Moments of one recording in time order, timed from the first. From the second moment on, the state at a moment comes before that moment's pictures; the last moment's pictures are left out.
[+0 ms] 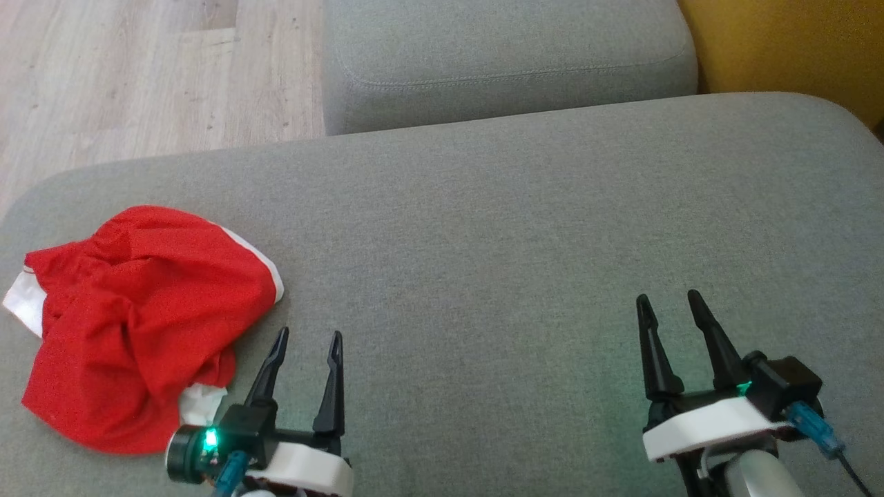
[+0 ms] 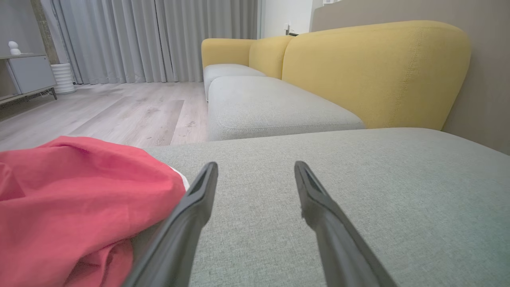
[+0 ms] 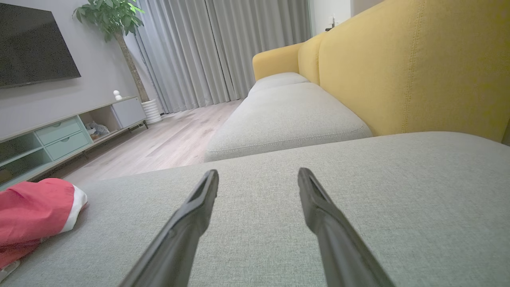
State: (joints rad) left arm -0.04 0.09 -0.33 0.31 -0.21 0.07 -0.25; right arm -0.01 -0.04 0.11 0.26 0.21 0.13 -0.25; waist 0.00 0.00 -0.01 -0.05
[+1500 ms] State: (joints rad) left arm 0.01 0.09 -0.17 0.30 -0.13 0.03 -0.25; right arm 0.02 -0.04 0.33 0.26 0.27 0.13 -0.25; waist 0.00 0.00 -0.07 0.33
